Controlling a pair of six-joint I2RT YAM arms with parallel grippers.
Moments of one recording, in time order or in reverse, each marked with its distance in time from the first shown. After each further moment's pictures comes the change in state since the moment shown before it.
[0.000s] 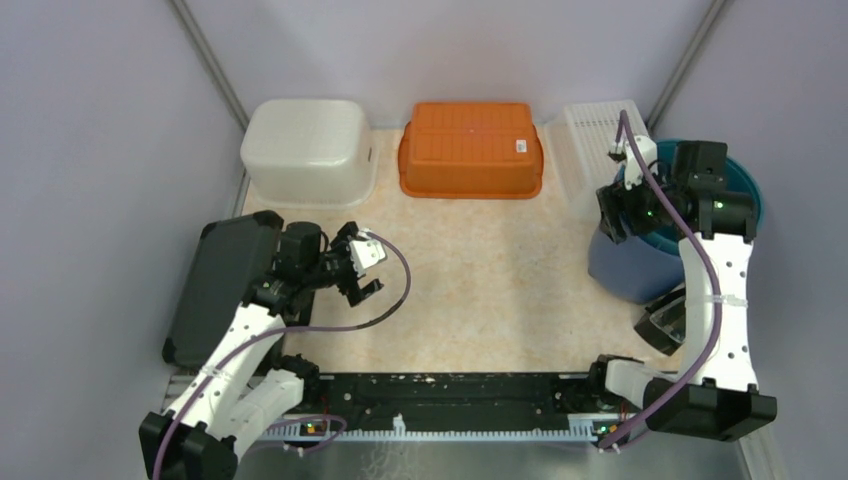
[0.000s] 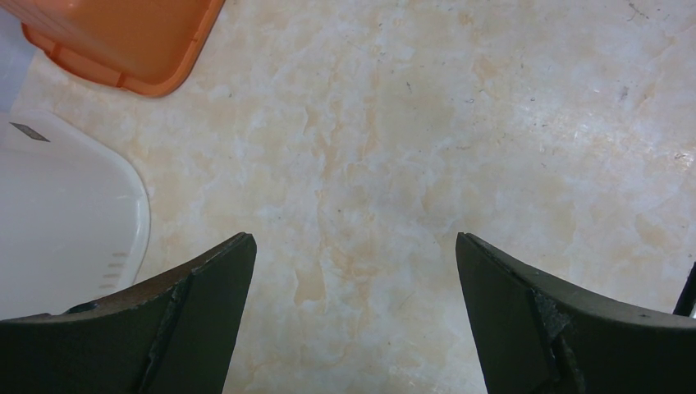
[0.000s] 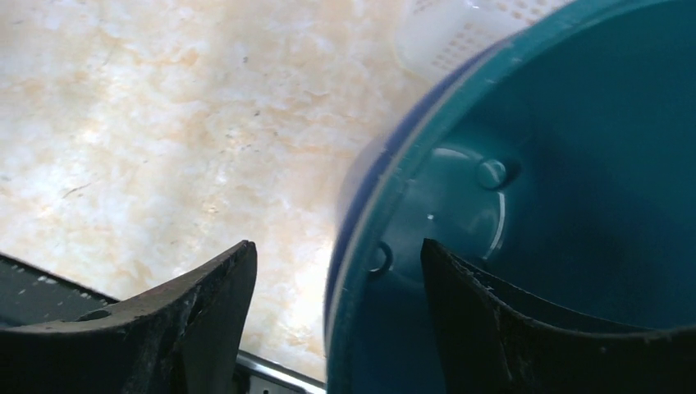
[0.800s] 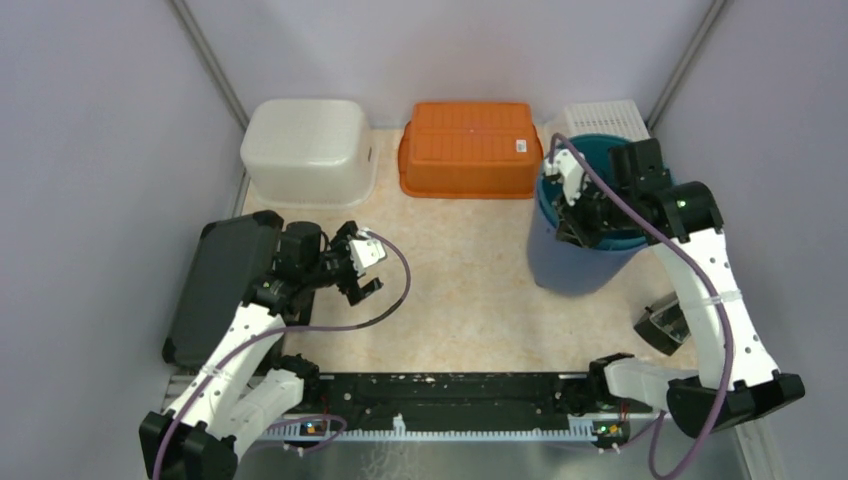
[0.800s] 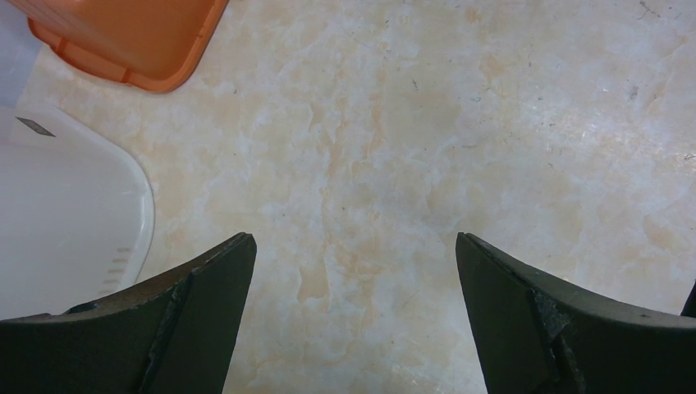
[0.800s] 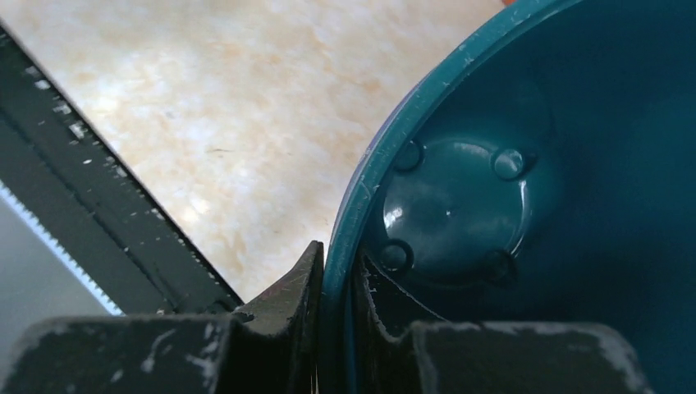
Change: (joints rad) left arm 0.000 0.001 -0.002 0.006 -0.012 -0.003; right arm 0.356 0.032 0.063 -0.102 -0.091 -0.002
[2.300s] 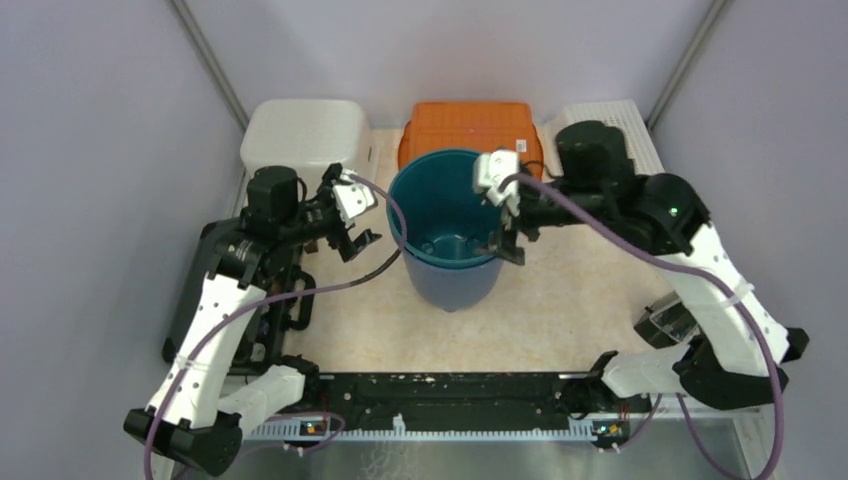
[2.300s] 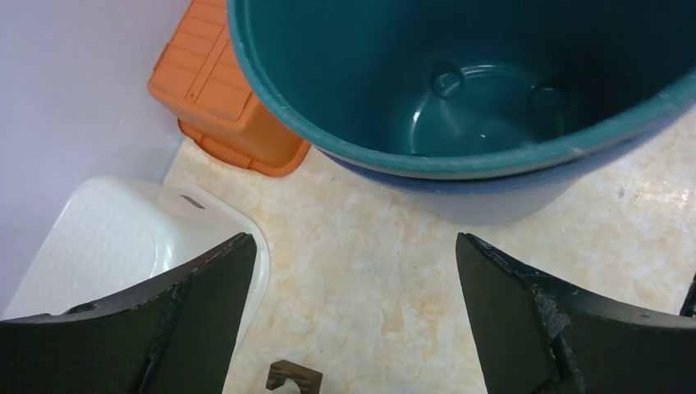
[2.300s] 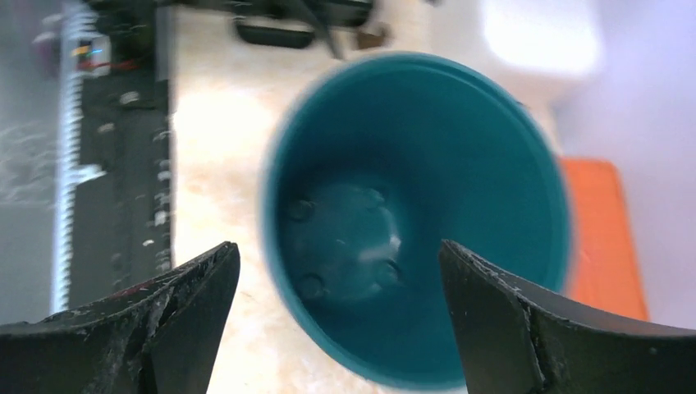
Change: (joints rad) left arm 0.005 0.123 0.524 -0.240 0.049 -0.010; right arm 0.678 0.153 0.351 0.144 -0.065 -0.066
